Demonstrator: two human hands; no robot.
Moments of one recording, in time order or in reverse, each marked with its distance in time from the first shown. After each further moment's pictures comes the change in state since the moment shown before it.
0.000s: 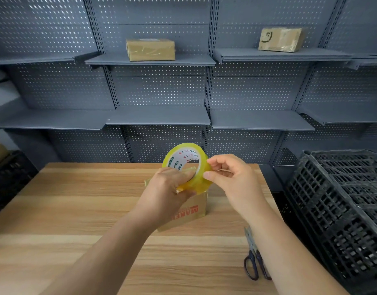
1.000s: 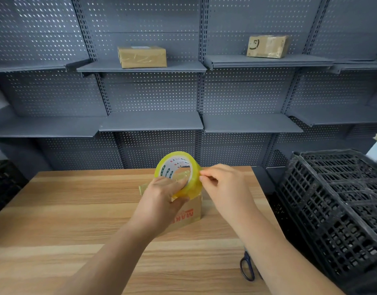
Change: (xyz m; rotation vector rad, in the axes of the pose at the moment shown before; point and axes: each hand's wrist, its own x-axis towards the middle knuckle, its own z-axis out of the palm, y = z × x) left_hand -0.012 -0.007 0.013 0.061 0.018 0.005; right_hand -0.006 0.007 0.006 -0.479 0.083 -0.237
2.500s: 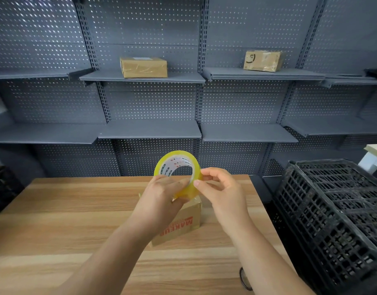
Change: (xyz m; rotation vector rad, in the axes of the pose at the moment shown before) left_hand 0.011 0.001 -0.021 0.027 0.006 0.114; right_hand -0.007 -0.025 0.006 0.618 0.073 0.353
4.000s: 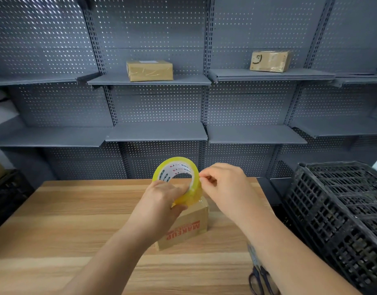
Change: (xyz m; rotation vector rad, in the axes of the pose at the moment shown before) left_hand -0.007 -0.008 -0.016 0.045 -0.095 -0.073; right_hand 0.029 -0.019 0.000 -0.747 -0.160 -0.439
